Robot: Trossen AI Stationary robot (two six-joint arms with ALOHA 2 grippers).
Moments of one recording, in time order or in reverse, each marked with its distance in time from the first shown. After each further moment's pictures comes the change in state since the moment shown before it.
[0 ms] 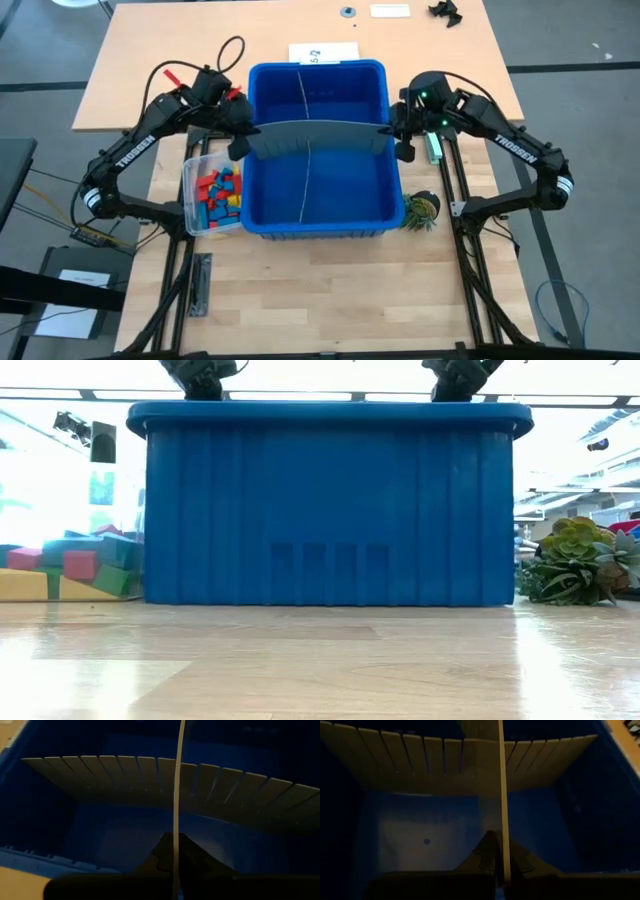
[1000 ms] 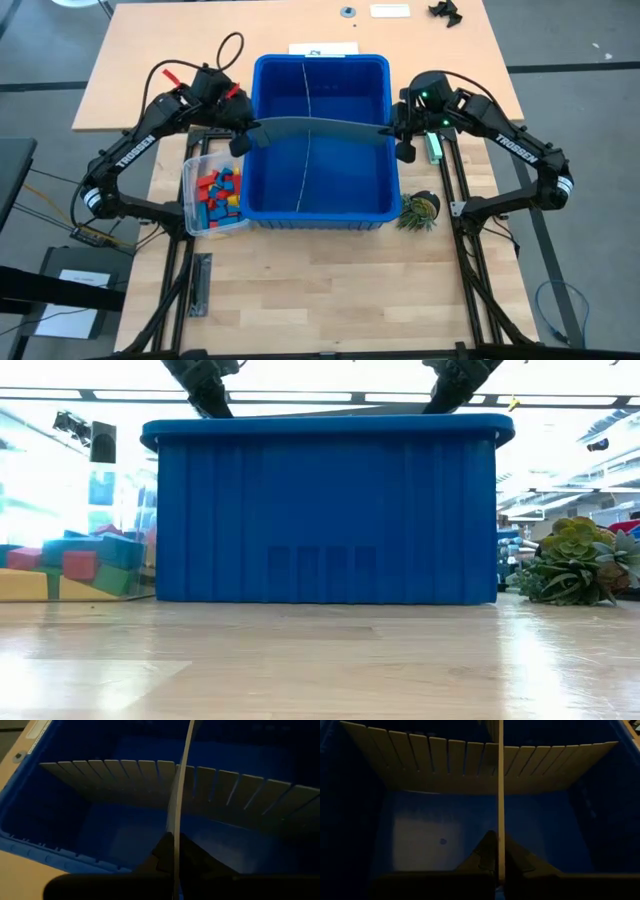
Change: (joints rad) left arm 0.001 0.000 0.005 0.029 -0.057 0.052; right arm 0.012 0.000 0.005 -0.031 -0.016 0.008
